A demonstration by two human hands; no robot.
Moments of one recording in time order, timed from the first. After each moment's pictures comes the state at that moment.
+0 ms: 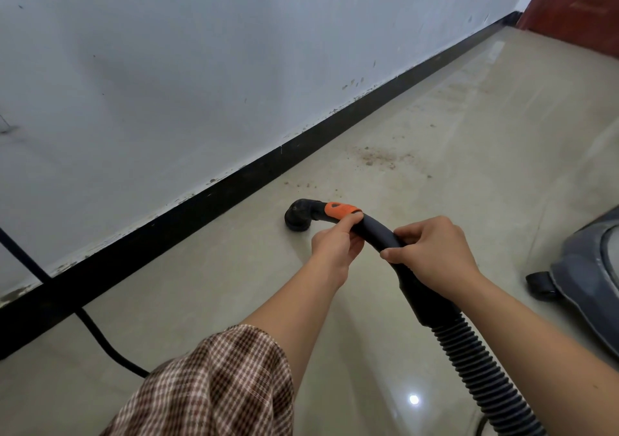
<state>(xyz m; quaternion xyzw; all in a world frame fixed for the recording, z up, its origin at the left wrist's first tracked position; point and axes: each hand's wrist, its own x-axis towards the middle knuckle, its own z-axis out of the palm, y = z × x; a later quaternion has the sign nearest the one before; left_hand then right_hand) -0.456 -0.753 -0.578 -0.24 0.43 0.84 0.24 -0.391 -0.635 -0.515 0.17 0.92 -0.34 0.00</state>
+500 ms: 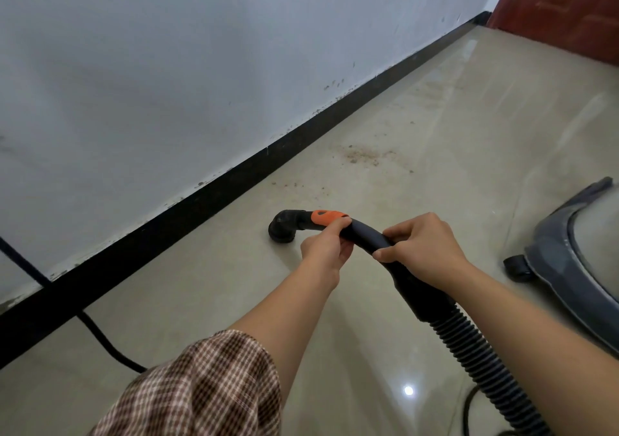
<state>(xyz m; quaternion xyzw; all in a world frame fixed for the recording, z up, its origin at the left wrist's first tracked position) -0.438 -0.757 -0.572 -0.28 0.44 0.83 0.22 -0.376 -0.633 -0.504 0.18 0.92 -0.35 0.04</state>
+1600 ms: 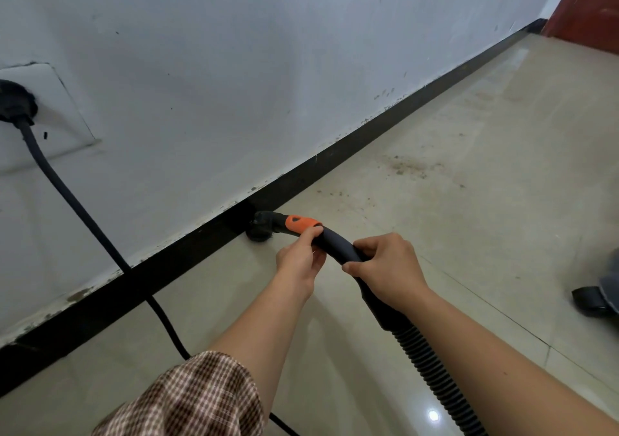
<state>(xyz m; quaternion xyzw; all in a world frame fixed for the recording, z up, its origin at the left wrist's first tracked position) -0.471 -0.868 -0.596 -0.31 0.43 0.83 0.15 -0.414 -0.744 -0.542 0.09 0.93 -0.36 0.04</state>
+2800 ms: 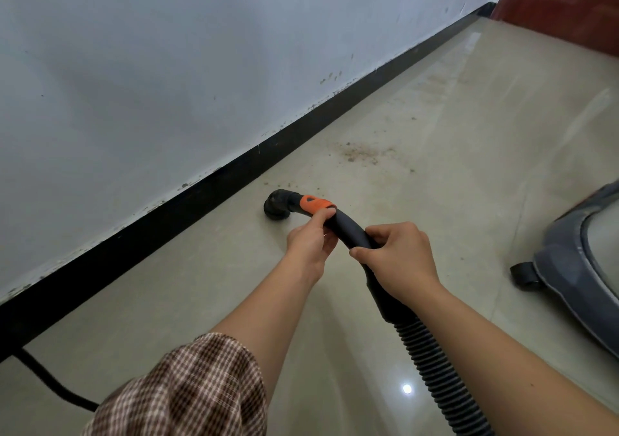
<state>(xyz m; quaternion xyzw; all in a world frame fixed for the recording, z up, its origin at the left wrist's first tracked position) -0.482 -0.753 -0.596 -0.24 0.44 0.83 0.23 -0.400 -0.650 -0.541 0.17 0.91 -0.37 -0.03</state>
